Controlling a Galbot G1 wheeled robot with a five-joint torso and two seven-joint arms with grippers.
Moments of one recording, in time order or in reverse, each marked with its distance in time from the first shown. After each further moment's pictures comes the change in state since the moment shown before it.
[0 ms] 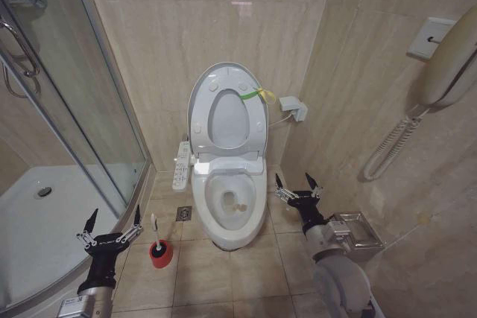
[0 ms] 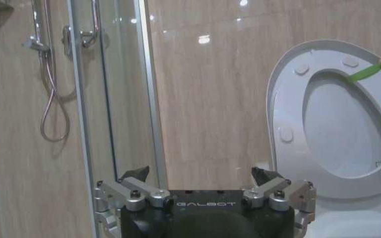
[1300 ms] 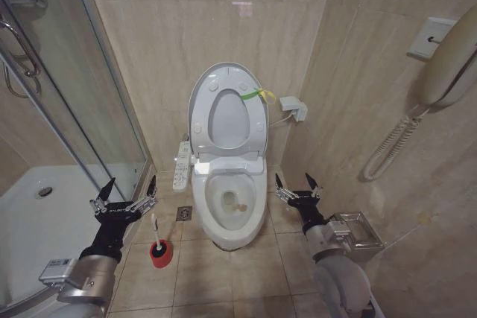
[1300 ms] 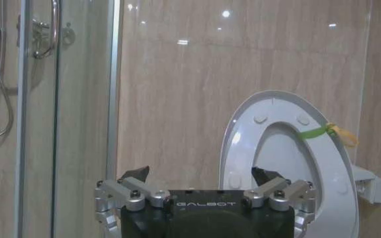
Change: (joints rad) left arm -0.093 -0.068 -0.014 -0.294 -0.134 0.385 0.140; right arm 0.000 0.000 0.000 0.000 0.000 0.000 0.000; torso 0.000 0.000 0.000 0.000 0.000
